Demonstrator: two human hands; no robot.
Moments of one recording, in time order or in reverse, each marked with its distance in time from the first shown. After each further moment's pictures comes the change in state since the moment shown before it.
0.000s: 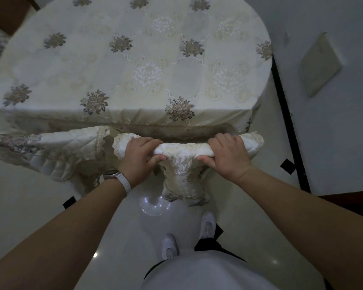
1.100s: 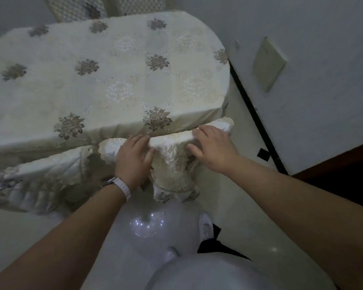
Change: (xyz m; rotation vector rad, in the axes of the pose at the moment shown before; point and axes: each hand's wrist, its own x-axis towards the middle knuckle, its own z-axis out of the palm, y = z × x) left_hand 0.020 0.025 -0.009 -0.011 0.000 -0.043; right_hand 0.011 -0.026 -0.060 0.075 -0.387 0.326
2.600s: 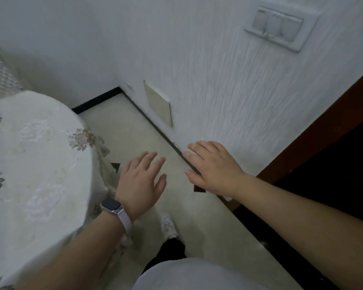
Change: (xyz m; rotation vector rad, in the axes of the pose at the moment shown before) left_hand 0.273 0.427 0.240 0.214 -0.120 0.730; right_hand -0.032 0.468 -0.139 -0.188 0.239 0.178
